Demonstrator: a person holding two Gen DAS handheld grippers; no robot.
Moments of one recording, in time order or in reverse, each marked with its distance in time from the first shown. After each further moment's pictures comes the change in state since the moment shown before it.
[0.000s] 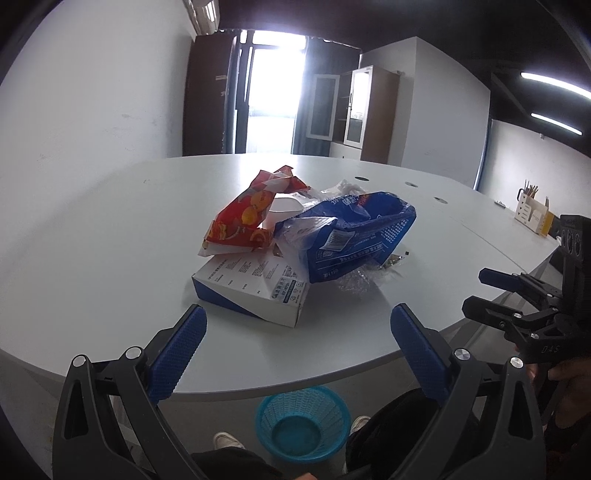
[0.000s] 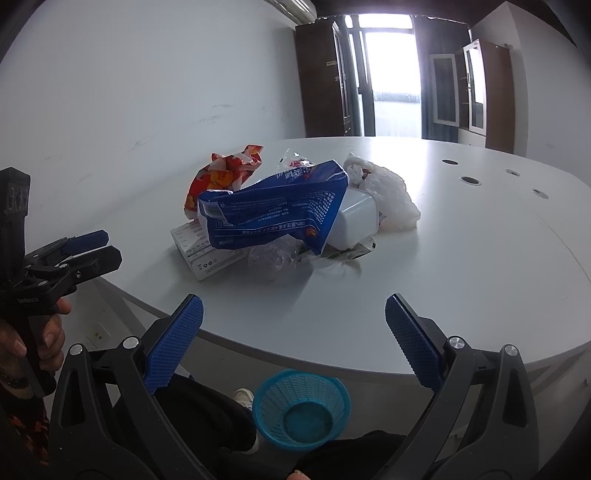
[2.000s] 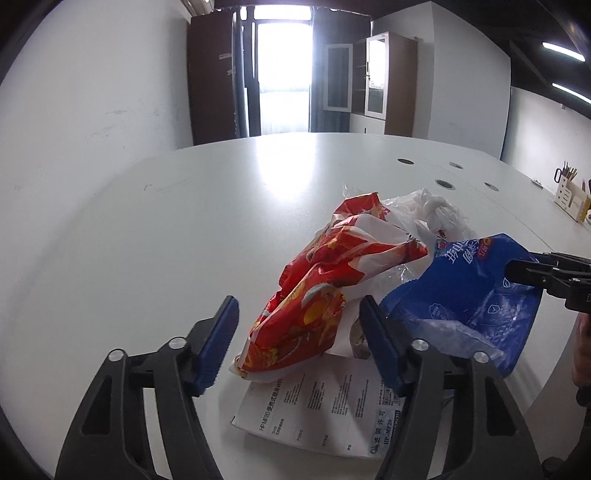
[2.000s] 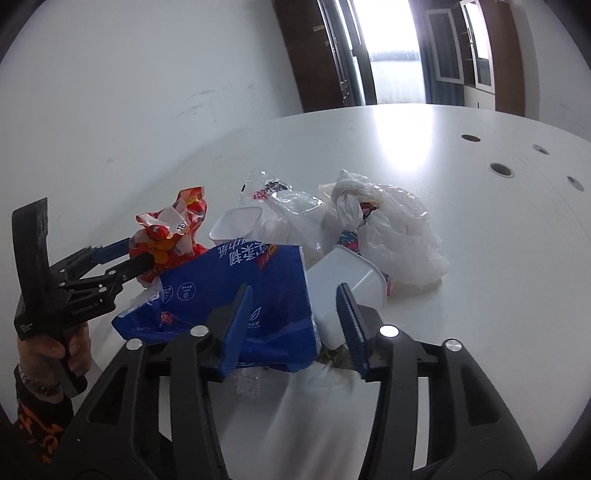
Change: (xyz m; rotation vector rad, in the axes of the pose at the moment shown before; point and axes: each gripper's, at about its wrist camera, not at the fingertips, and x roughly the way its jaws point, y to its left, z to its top) left arm 0.132 0.053 0.092 0.069 0.132 0.098; right arm 0.112 -0.050 0.105 0.115 0.149 0.071
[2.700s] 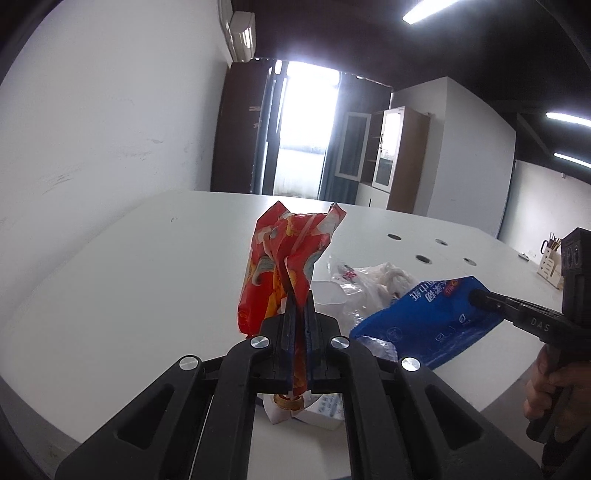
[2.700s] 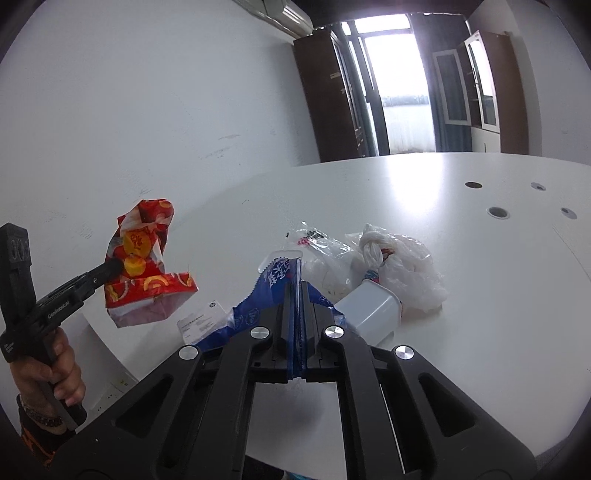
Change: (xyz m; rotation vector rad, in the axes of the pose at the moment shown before) left arm -0.136 -0.006 -0.029 -0.165 -0.276 -0.019; right arm -0.077 0.035 -0.013 -0.052 -0.209 0.043
